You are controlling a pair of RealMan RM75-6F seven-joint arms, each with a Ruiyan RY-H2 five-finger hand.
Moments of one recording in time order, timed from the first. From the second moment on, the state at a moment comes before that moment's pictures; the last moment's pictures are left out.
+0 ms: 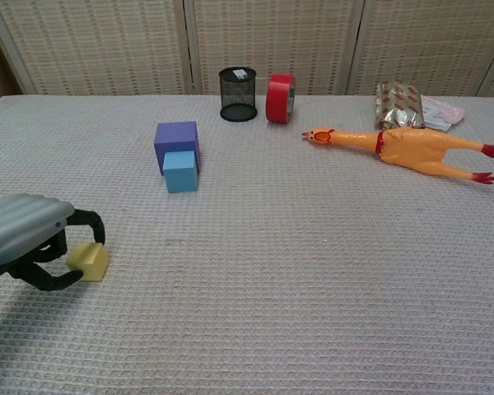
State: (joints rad) left arm -0.48 -1.59 0.05 -1.56 1.20 1.24 0.57; right arm 0.06 -1.14 -0.06 -1.86 -1.50 1.39 -0.42
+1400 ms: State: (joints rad) left arm -0.75 -1.84 -0.24 -1.22 1.09 1.00 0.66; right arm 0.11 -1.16 -0.01 -1.84 -1.35 1.30 -0.46
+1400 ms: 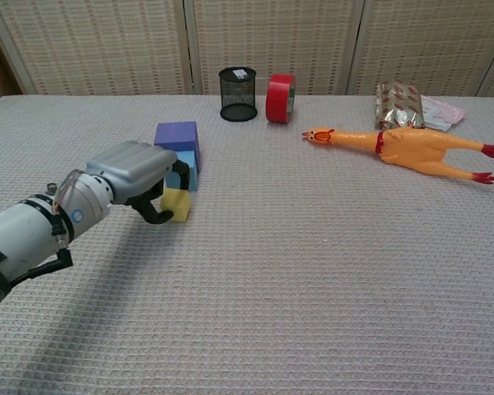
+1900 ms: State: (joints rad) left arm -0.80 -1.86 -0.26 -1.12 1.04 0.97 0.64; right arm 0.13 -1.17 0.00 -1.84 -1.30 1.29 -0.48
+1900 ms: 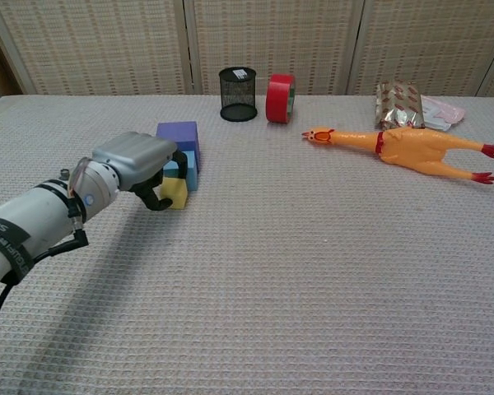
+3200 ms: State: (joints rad) left arm -0.71 -1.76 -0.12 -1.38 1.15 1.10 0.61; right arm 0.12 -1.16 -0.04 -1.86 -1.35 1.32 -0.46
